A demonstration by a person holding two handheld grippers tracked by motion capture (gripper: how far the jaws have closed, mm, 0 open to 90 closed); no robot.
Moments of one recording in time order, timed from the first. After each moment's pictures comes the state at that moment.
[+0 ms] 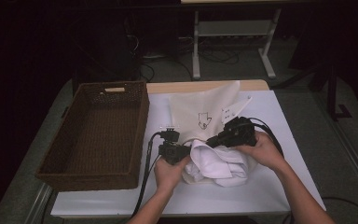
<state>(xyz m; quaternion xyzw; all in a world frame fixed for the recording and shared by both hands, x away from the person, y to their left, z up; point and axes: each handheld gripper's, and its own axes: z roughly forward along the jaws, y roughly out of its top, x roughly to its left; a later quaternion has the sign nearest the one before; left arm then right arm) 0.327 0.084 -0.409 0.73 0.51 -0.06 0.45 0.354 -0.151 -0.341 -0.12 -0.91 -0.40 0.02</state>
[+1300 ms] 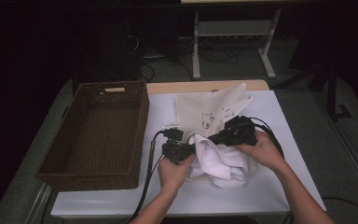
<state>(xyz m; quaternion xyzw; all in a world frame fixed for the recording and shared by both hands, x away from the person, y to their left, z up) 0.324 0.067 -0.402 0.72 0.50 -0.04 0.48 0.351 -0.150 -0.336 -0.14 -0.91 -0.39 -0.01</state>
